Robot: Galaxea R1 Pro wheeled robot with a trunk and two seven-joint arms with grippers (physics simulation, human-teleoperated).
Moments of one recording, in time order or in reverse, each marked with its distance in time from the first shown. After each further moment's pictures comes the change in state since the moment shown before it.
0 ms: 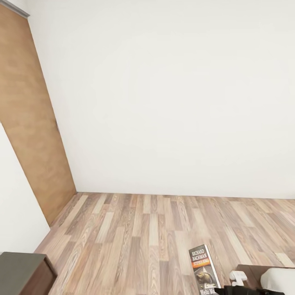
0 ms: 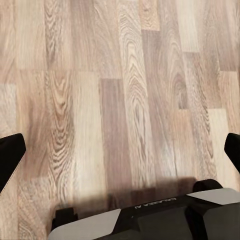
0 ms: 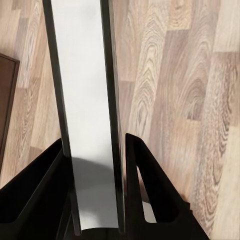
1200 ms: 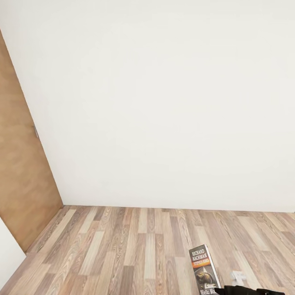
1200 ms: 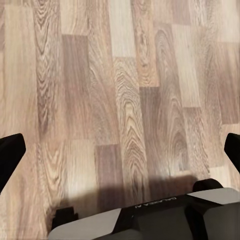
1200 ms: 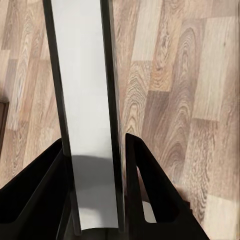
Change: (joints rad) left arm 0.000 0.001 0.000 0.000 0.000 0.000 0.000; right arm 0.000 -0.001 0.000 0.000 -0.001 0.000 0.002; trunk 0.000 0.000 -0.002
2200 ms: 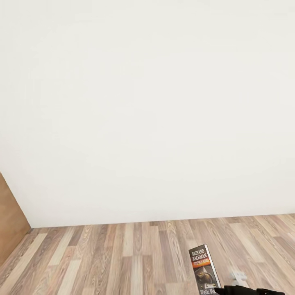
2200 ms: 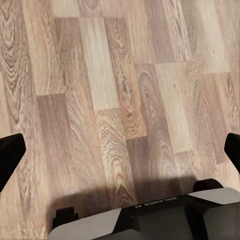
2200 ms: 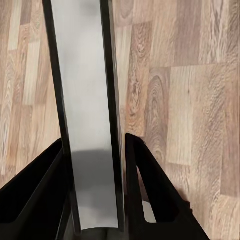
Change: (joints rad) left arm 0.000 0.000 0.000 0.000 0.000 -0.001 0.000; right arm 0.000 0.000 0.000 -0.001 0.001 0.002 0.001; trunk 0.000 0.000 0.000
